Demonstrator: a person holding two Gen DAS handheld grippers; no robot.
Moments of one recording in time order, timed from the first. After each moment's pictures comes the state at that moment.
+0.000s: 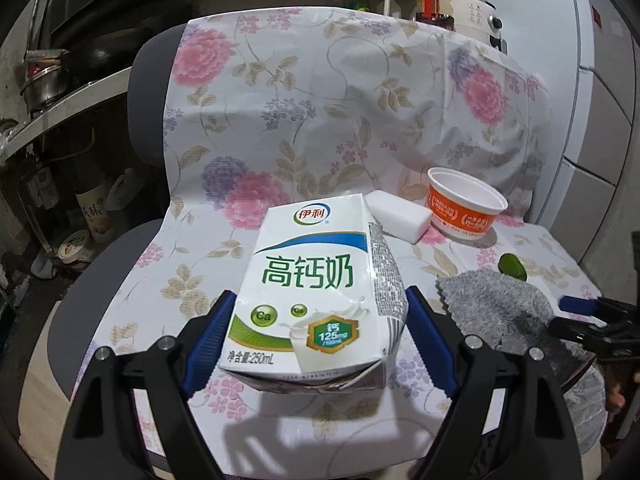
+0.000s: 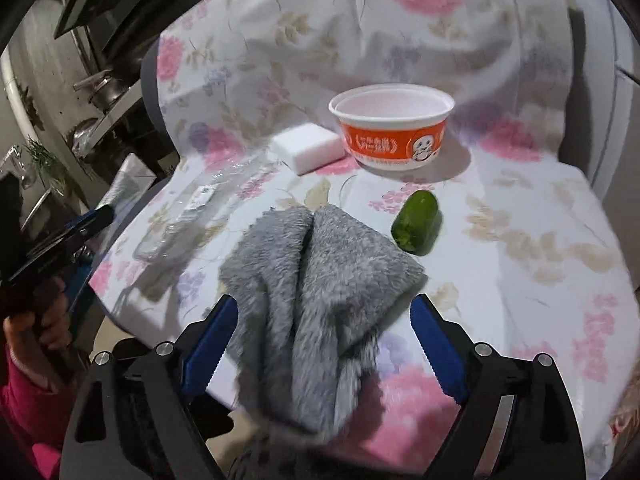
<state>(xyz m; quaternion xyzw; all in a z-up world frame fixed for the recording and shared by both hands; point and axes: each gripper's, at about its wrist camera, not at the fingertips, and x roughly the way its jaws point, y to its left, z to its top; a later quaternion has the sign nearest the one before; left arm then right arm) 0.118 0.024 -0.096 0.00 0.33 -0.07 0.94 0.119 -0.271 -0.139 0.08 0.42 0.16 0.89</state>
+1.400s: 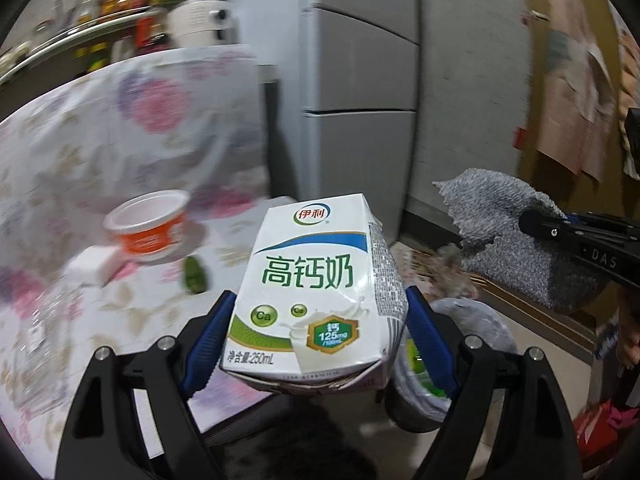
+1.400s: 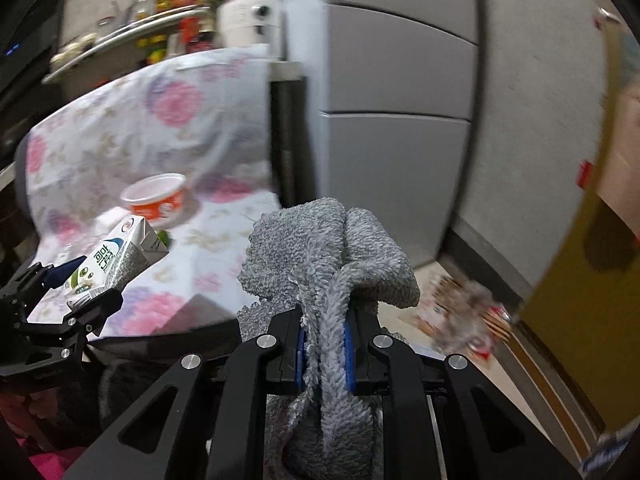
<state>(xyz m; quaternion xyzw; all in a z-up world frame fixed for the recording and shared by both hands) -0.003 -0.238 -0.093 0.10 0.26 -0.40 0.87 -0.119 -0.426 -0.062 0.07 0.31 -0.21 0.92</state>
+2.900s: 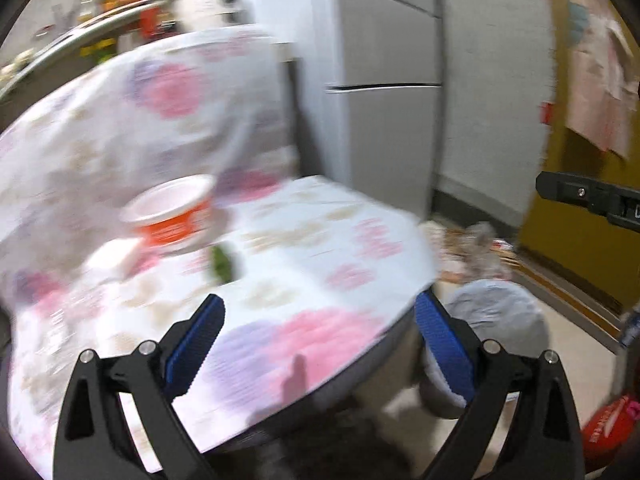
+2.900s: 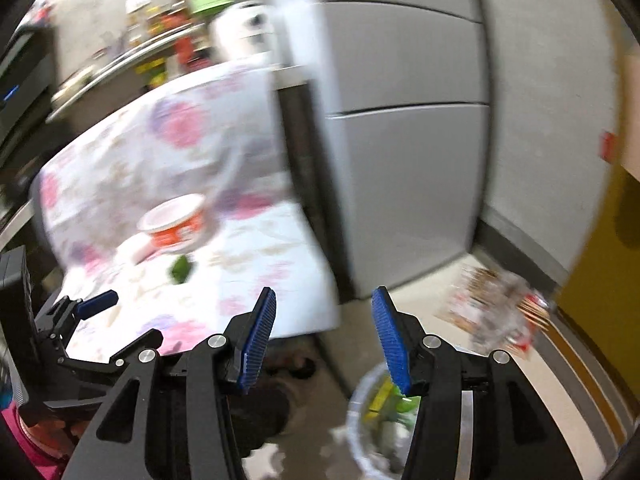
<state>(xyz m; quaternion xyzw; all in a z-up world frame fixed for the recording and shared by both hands) 0.025 -0.215 -0.102 0.14 0.29 -0.32 0.89 -0.084 -0.424 -0.063 0.12 0.30 -0.13 0.94</state>
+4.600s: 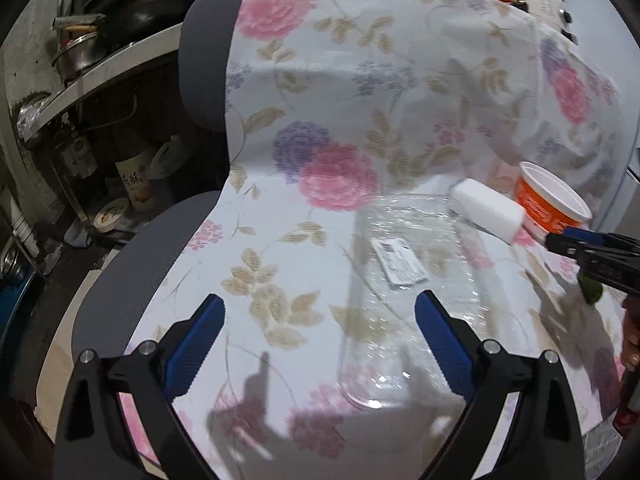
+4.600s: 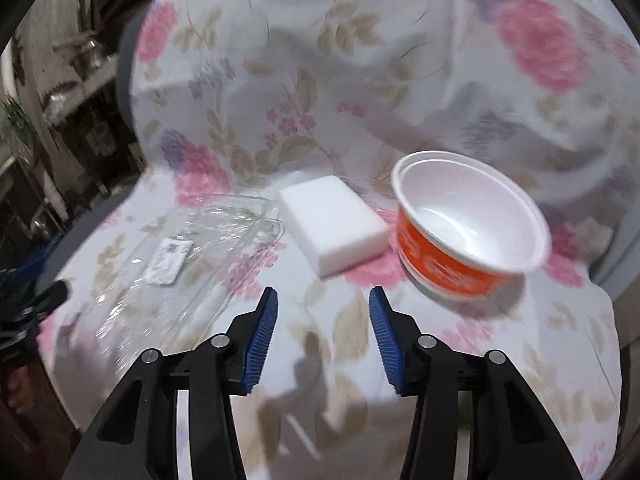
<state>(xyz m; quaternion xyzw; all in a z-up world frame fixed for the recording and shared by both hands) 0.169 0.086 -0.125 -0.01 0.38 0.02 0.93 0.229 -0.170 -0.138 -0.03 0.42 0.12 0.90</state>
